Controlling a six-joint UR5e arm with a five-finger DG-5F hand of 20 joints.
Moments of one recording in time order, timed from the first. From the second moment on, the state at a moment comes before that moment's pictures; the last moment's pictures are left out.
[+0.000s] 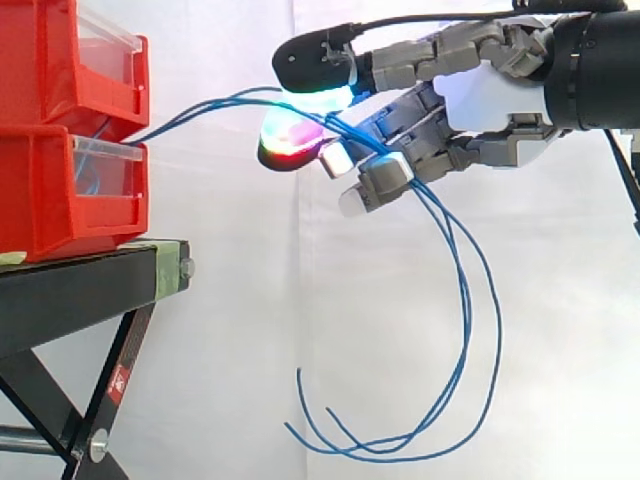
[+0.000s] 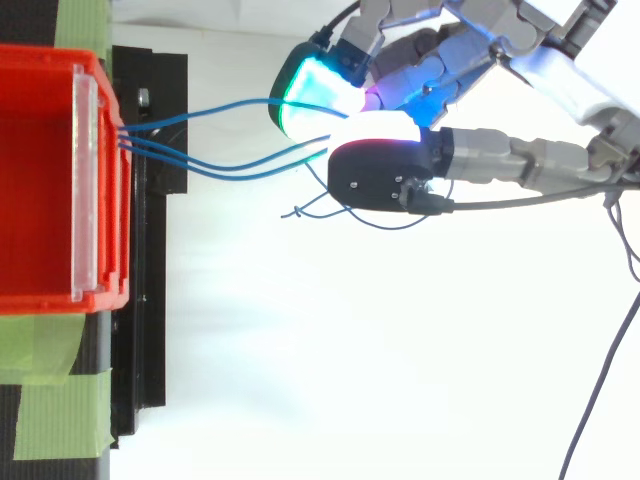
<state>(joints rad) 0.25 -1.82 -1.78 -2.57 -0.85 -0.56</state>
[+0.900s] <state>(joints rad) 0.25 -1.82 -1.78 -2.62 -0.85 -0.36</state>
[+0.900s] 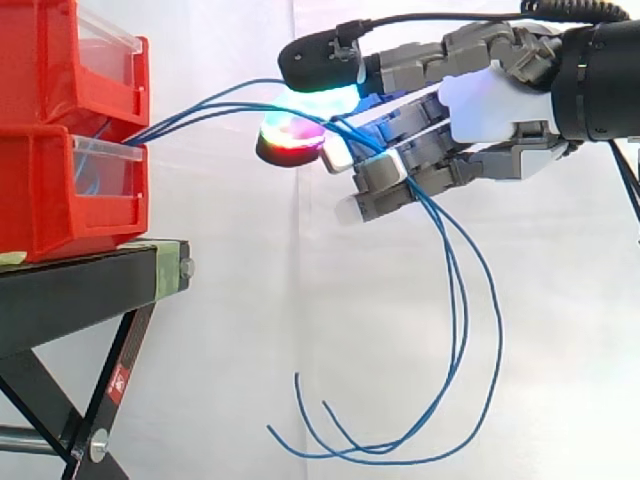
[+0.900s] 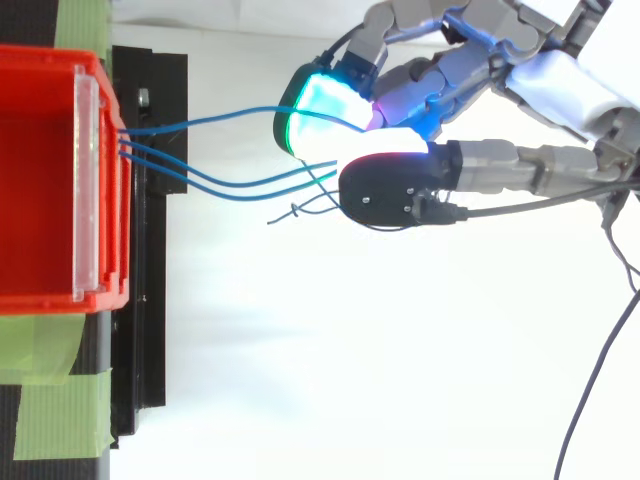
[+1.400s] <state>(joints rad) 0.25 -1.82 -1.78 -2.62 -0.85 -0.36</state>
